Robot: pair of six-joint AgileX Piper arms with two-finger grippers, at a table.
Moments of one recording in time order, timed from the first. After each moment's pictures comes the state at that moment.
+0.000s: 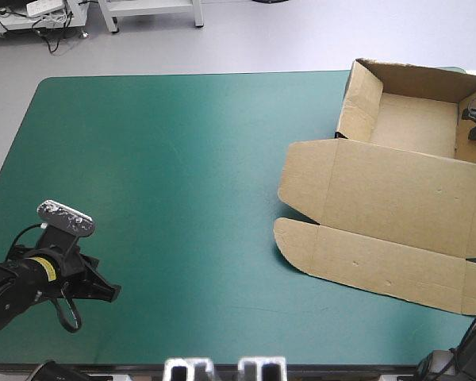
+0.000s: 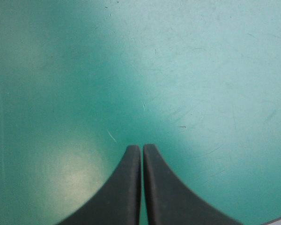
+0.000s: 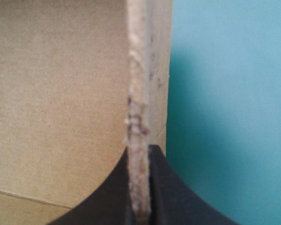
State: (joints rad) left arm -0.40 0.75 -0.87 0.10 1.22 -0.01; right arm -0.55 2.06 -1.95 0.47 1.16 -0.41
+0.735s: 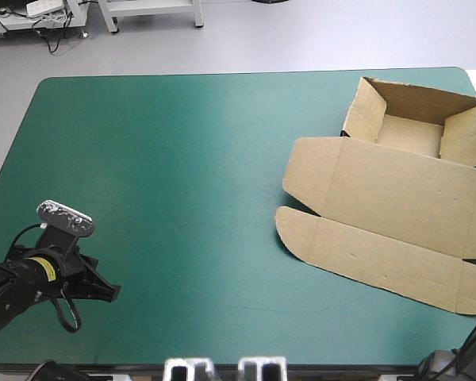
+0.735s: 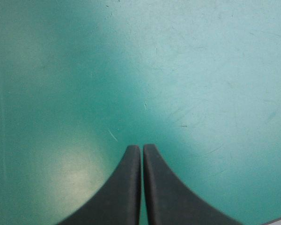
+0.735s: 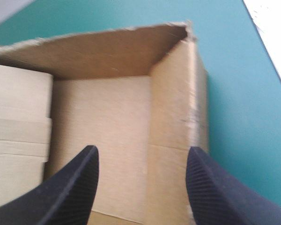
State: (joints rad) left arm -0.40 0.75 -0.87 0.11 1.23 -0.01; right arm -0.63 2.03 -2.02 0.60 1.17 -0.34
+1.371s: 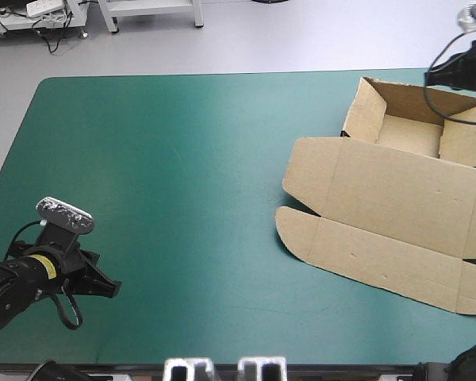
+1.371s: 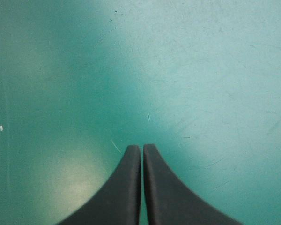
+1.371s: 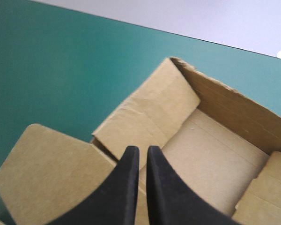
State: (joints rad) left arm -0.40 0.75 -0.87 0.11 1.19 -0.01; right arm -0.29 1.69 -2.03 0.52 1.24 -0.57
